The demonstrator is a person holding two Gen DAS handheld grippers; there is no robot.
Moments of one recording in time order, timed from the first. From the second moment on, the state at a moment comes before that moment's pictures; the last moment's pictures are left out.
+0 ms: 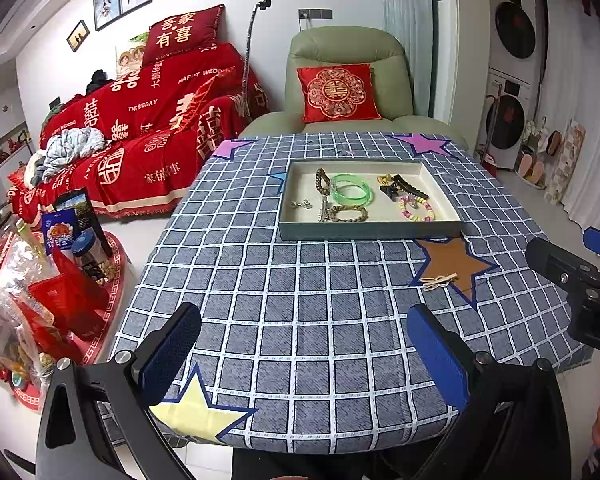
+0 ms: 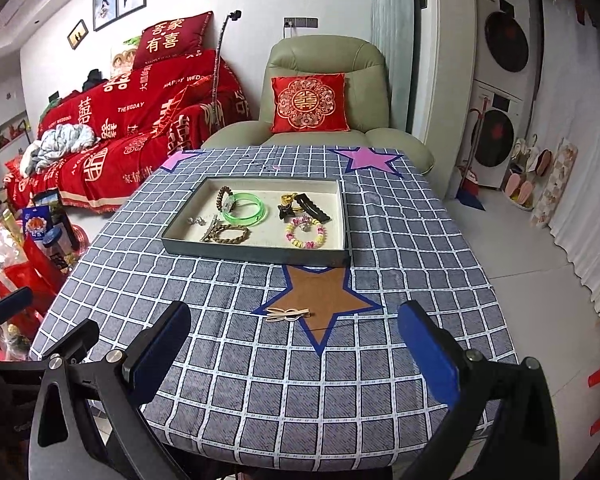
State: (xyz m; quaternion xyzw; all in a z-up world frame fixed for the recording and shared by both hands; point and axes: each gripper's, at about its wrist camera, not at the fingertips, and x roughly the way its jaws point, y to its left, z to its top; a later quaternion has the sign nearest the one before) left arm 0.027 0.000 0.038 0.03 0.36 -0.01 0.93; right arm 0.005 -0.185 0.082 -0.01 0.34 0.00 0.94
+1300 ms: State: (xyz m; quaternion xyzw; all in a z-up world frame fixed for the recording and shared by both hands) left arm 0.029 0.000 0.042 0.03 0.35 0.00 0.94; right arm 0.005 -0.187 0.083 -0.01 0.34 0.00 0.94
